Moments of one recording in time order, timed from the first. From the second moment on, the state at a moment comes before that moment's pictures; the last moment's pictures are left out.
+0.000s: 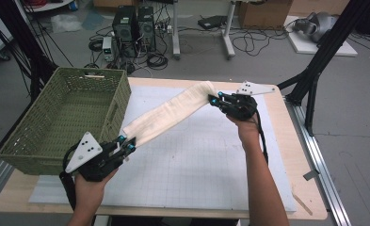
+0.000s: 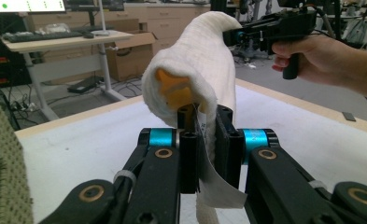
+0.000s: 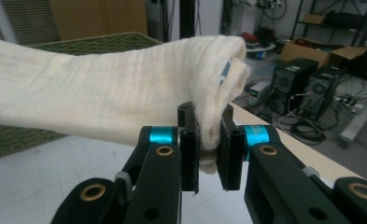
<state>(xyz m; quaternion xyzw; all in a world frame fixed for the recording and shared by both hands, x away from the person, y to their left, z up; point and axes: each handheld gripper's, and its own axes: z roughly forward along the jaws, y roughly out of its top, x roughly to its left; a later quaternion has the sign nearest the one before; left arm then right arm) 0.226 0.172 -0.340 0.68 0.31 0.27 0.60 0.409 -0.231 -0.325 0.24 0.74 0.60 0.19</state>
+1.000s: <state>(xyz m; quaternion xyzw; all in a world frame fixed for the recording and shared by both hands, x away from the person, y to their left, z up) 0.214 0.241 -0.332 0.63 0.37 0.33 0.59 0.476 -0.103 -0.292 0.17 0.77 0.60 0.15</state>
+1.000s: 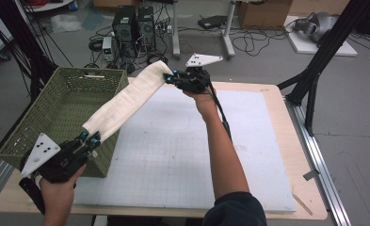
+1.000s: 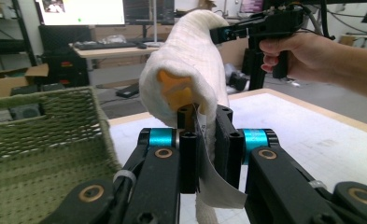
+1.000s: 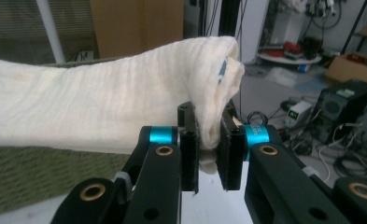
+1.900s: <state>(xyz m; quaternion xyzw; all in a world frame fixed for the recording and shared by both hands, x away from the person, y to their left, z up) 0.205 0.294 -0.333 0.58 0.44 0.37 0.58 0.501 -0.010 -0.286 0.13 0.77 0.61 0.12</state>
